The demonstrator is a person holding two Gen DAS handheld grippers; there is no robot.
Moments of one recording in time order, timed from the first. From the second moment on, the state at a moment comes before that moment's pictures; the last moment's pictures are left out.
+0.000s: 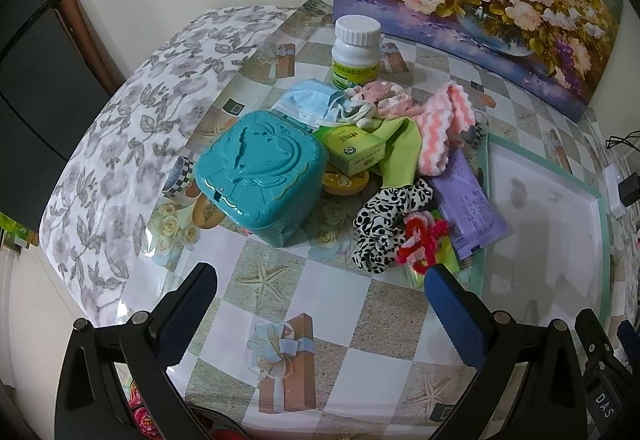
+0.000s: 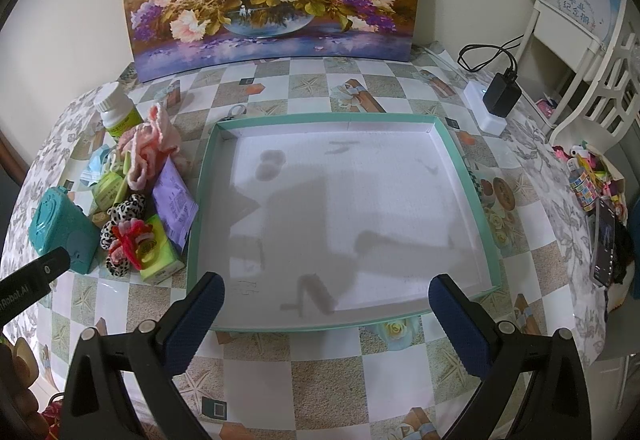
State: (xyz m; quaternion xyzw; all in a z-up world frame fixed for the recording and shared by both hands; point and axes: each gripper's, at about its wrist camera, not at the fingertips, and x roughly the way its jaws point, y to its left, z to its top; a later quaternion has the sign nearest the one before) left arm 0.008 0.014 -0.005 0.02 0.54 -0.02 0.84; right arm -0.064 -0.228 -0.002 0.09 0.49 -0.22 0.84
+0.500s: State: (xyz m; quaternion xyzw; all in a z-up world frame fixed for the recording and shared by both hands) left arm 0.007 0.017 -0.002 0.00 0.52 -0.02 0.85; right arm -0.064 -0.229 -0.002 0.09 0.49 -0.22 0.84
